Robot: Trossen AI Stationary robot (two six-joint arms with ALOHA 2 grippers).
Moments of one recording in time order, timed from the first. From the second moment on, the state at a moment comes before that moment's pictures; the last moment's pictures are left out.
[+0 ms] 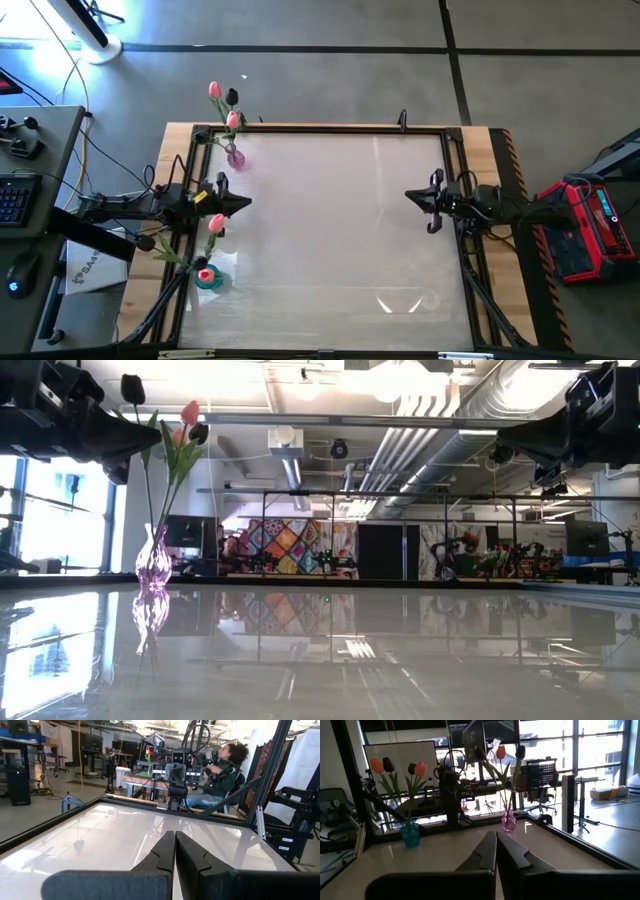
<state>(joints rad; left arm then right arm) -0.04 0.00 0.01 0.04 -0.16 -0.13 0.01 0.00 0.01 0.13 0.20 0.07</state>
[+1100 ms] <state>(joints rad) -0.04 0.00 0.01 0.03 -0.14 -0.13 0.01 0.00 0.01 0.11 0.12 -0.01</state>
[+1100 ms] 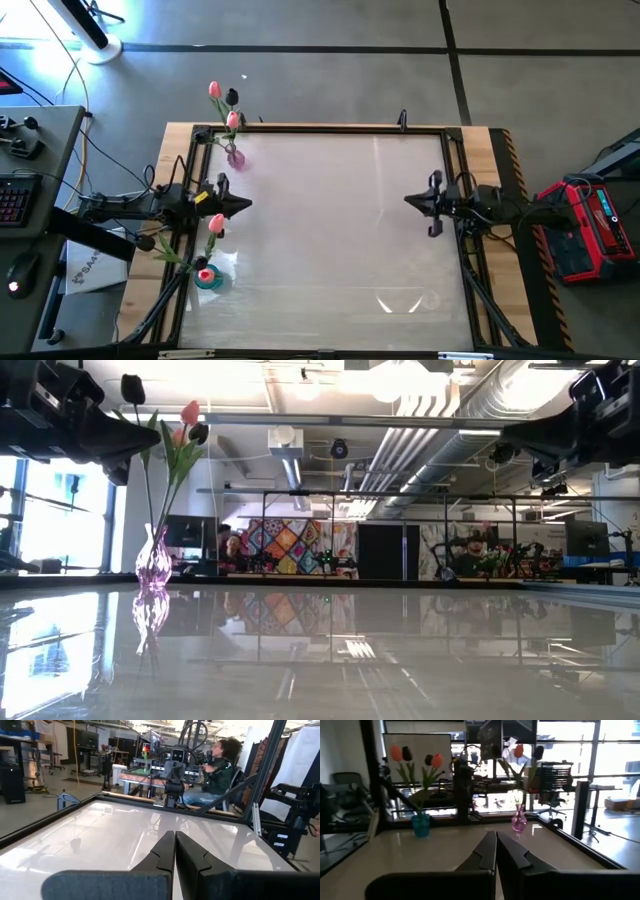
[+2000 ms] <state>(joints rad) -0.04 0.01 0.01 0.03 -0.11 -0.15 0.01 0.00 0.01 0.12 0.00 -0.03</state>
